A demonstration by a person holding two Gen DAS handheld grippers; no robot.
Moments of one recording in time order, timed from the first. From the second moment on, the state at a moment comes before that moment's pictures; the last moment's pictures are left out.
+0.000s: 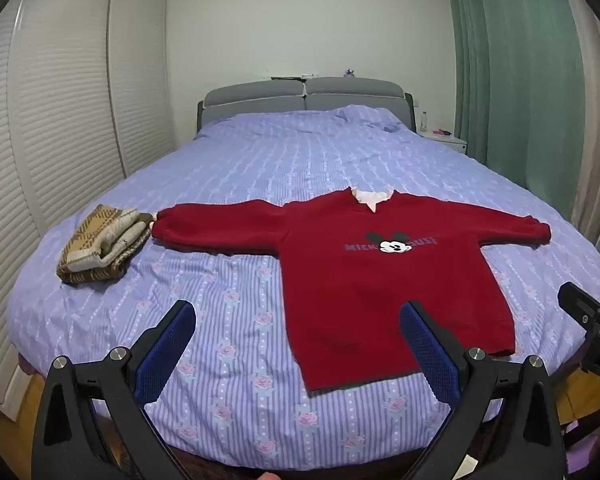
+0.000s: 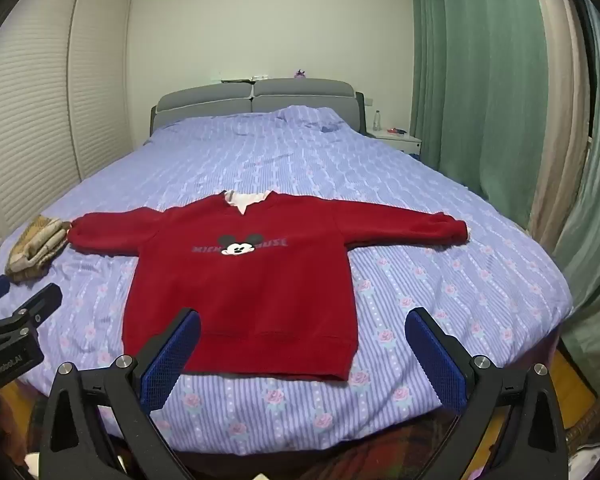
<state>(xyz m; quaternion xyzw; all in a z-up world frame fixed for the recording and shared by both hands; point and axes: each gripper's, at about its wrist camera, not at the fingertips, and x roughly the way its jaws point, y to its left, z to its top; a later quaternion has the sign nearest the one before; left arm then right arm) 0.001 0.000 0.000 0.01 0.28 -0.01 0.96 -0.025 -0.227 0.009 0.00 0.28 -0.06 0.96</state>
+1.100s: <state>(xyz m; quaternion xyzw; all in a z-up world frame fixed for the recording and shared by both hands) -0.008 -0.003 0.005 0.01 0.26 -0.02 0.97 -0.028 -0.227 0.011 0.00 0.28 -0.06 0.96</state>
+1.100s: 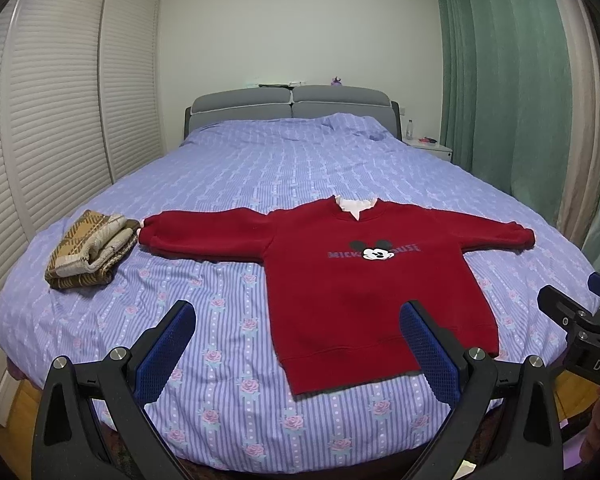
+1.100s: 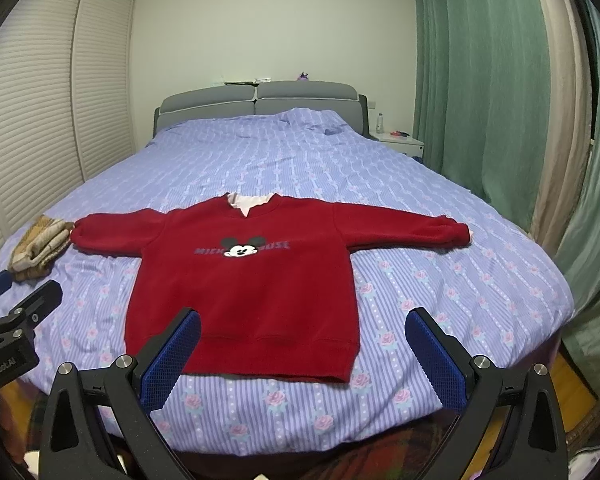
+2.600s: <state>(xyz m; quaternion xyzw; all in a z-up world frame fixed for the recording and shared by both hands) -0.006 0.000 0.004 0.00 0.27 -0.03 0.96 -0.026 -0.227 0.007 0.01 0.28 -0.06 0.96</state>
